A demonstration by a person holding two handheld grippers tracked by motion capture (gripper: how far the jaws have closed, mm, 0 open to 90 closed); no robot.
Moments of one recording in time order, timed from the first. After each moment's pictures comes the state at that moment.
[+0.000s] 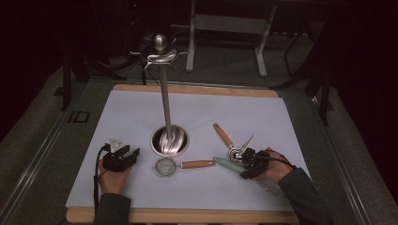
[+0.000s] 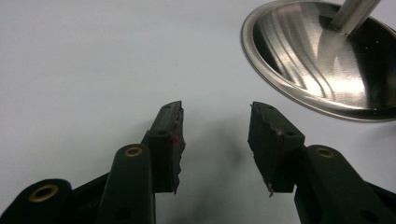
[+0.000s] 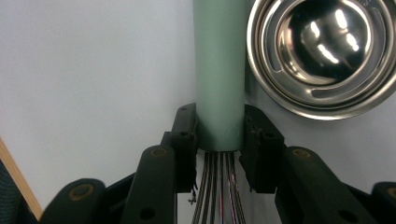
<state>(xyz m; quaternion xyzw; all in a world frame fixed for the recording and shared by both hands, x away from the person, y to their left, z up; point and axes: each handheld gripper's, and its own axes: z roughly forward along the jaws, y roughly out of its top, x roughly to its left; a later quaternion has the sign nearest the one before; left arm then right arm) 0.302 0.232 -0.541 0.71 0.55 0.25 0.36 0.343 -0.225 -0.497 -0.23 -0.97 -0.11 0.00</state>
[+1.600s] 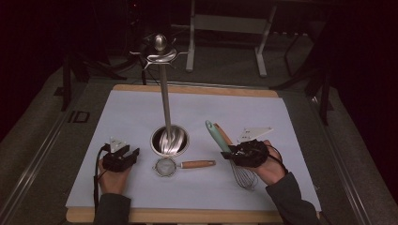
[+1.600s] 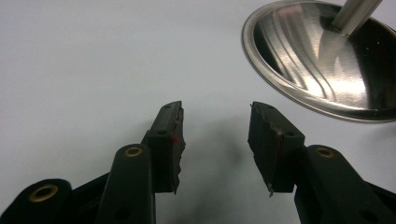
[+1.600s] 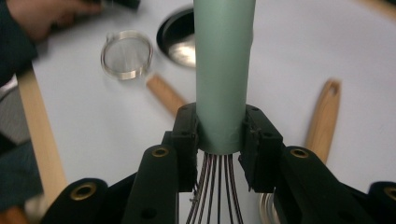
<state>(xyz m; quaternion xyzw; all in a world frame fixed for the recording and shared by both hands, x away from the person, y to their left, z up) 0.301 0.232 -0.541 0.71 0.55 0.25 0.36 0.314 -0.196 -0.421 -0.25 -0.88 -0.39 -0.09</state>
